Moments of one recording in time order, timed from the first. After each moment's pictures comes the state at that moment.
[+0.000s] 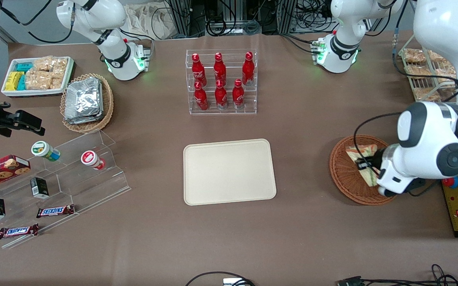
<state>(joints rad) 0.03 0.40 -0.20 -1.57 0.00 1.67 -0.41</state>
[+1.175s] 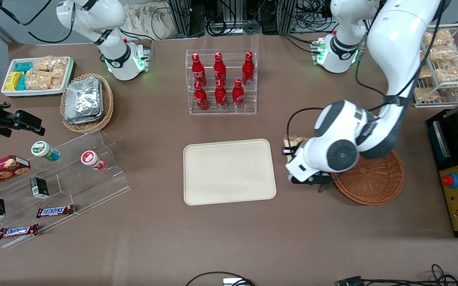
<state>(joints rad) -0.06 0.59 -0.49 -1.48 0.03 1.72 -0.51</state>
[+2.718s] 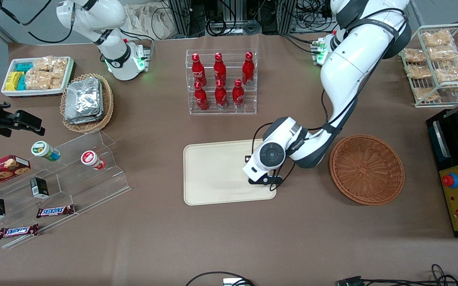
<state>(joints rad) -0.23 0.85 -0.49 -1.47 0.22 2.03 -0.73</state>
